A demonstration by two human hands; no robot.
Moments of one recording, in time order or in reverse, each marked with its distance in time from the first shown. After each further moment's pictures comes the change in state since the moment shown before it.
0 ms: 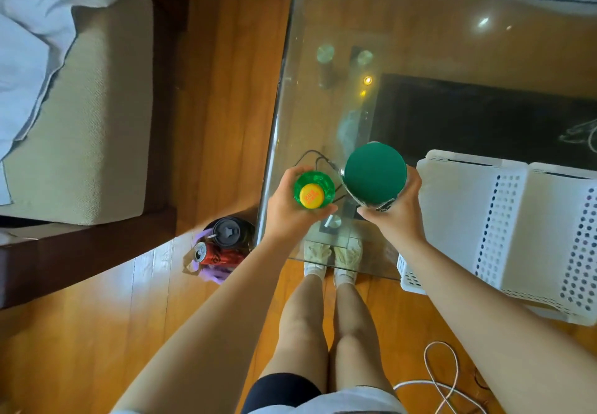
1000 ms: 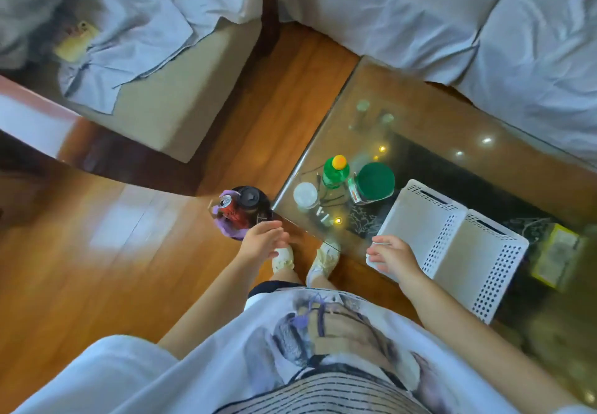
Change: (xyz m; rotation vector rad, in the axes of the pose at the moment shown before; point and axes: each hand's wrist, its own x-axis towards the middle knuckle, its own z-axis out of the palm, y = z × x) left_hand -0.218 -0.001 -0.059 -0.523 0.168 -0.543; right_hand -0.158 -0.056 -0.089 0.002 -0.336 0.410
